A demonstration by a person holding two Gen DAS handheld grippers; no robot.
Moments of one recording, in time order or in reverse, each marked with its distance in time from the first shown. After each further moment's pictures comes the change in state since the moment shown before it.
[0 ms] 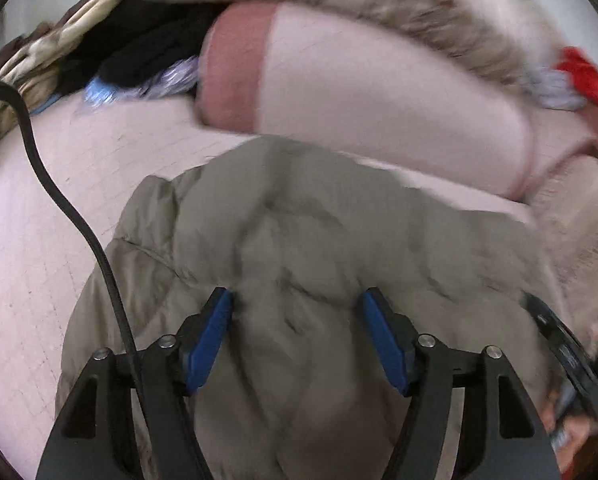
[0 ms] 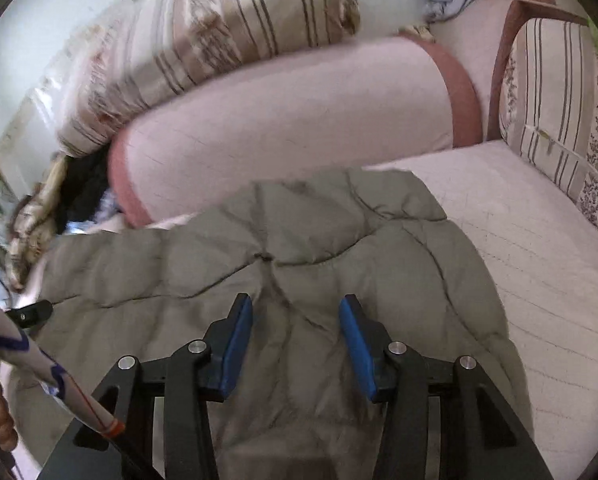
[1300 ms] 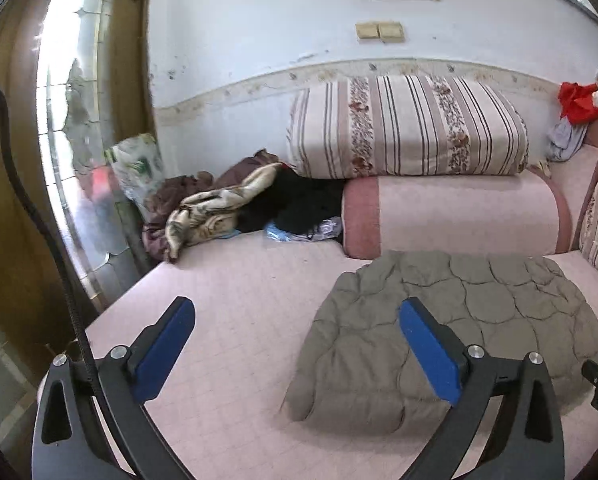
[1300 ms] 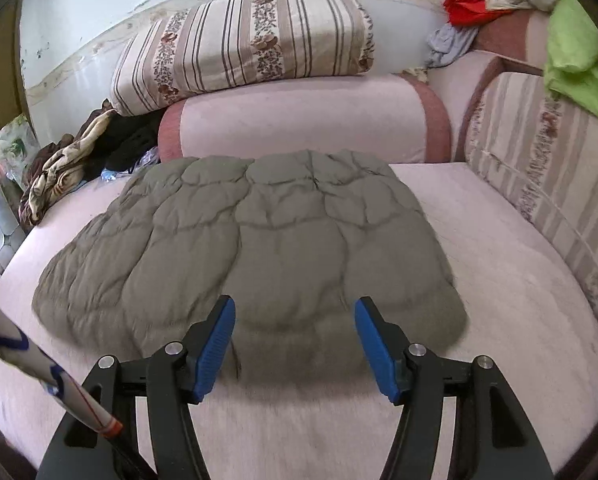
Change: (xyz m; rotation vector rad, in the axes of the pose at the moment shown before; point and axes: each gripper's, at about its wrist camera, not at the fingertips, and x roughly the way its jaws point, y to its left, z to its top) left arm -0.260 0.008 -0.185 0.081 -0.643 0.429; right arm -0.176 0.028 -0.120 -0.151 -0.079 -0.040
